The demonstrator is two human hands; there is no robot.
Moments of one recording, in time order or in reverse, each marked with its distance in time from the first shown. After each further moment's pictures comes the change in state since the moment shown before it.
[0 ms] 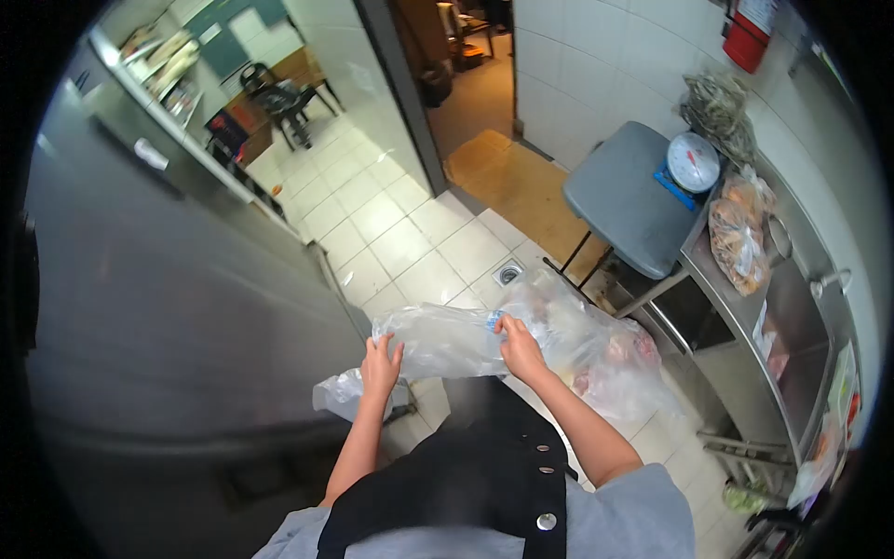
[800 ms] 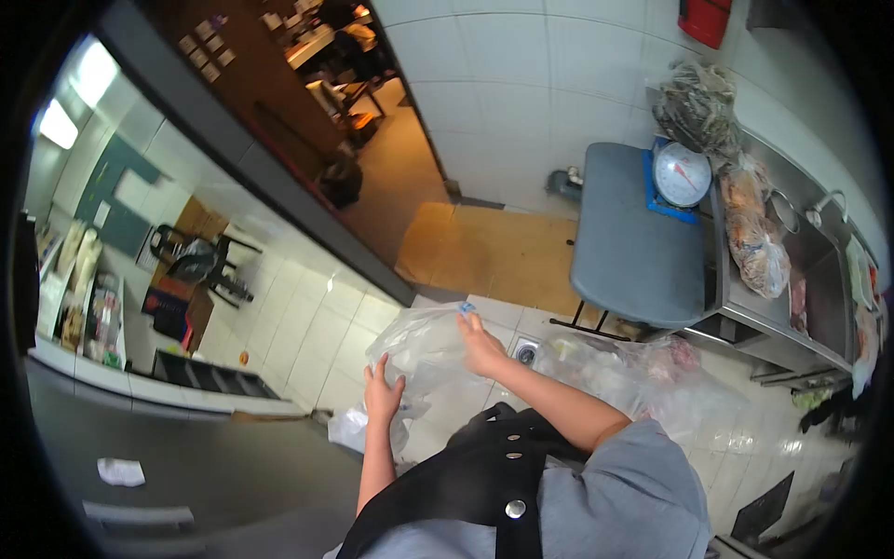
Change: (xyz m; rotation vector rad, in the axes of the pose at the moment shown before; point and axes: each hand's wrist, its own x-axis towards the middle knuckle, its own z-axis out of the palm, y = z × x) left_hand 0.485 0.052 0.024 -0.025 -0.242 0.293; right_hand 0.444 -0.015 -0.009 -0.149 0.092 0.222
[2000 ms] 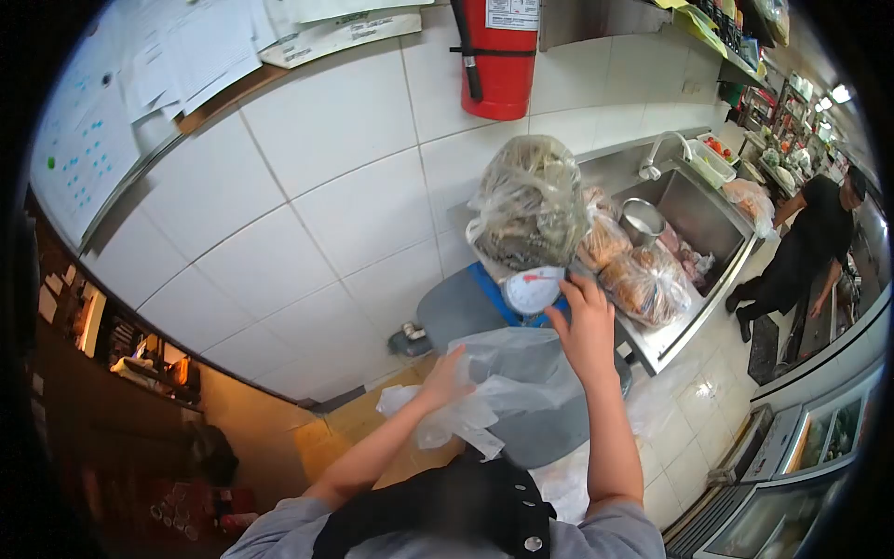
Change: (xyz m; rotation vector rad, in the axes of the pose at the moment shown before) left_hand 0.393 0.498 0.261 -0.355 -1.043 1.161; right_hand 0.043 0.128 -0.453 -0.564 1.260 0.817
